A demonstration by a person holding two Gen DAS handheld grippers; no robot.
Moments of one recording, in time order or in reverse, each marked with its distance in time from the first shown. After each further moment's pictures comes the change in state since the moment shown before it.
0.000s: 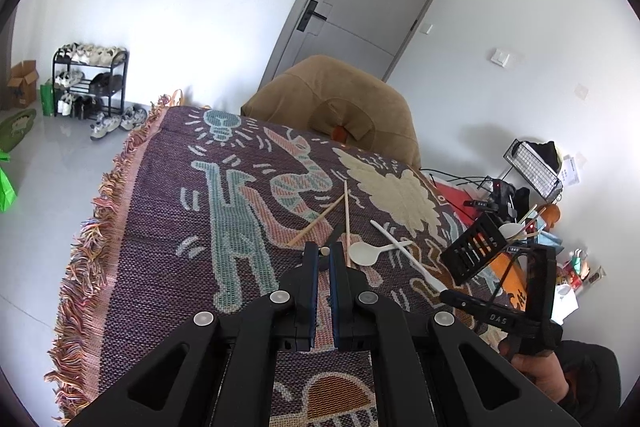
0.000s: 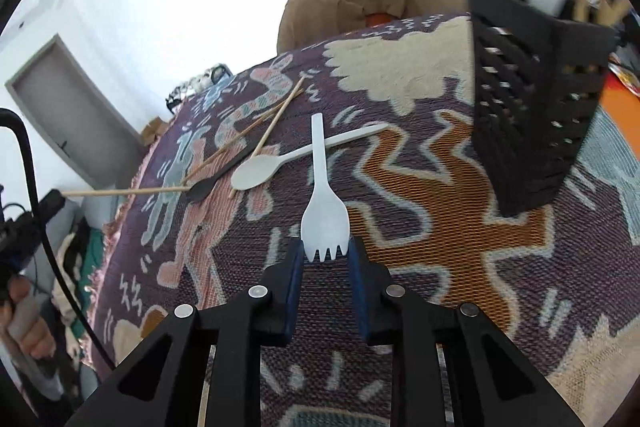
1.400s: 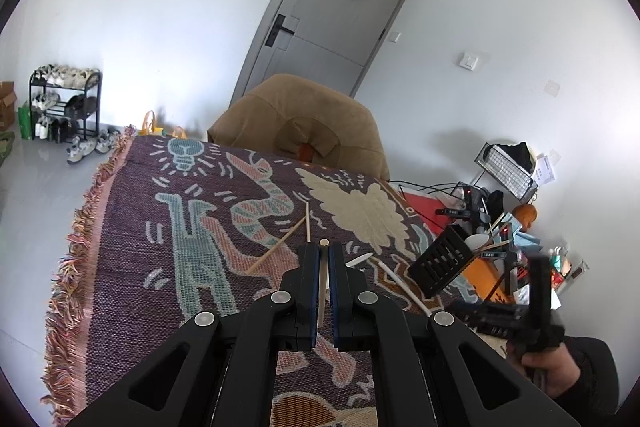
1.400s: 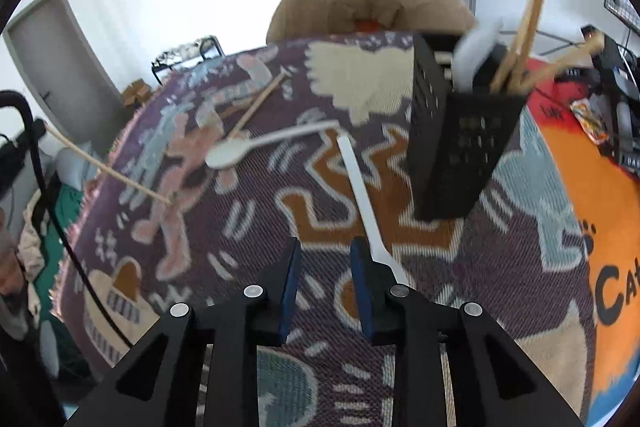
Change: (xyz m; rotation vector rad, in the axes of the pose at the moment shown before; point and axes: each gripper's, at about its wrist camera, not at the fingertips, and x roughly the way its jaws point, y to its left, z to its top) left arm -0.007 -0.035 0.018 0.053 -0.047 -0.080; right arm -0.038 -0.006 -0.002 -0.168 0.077 -0.138
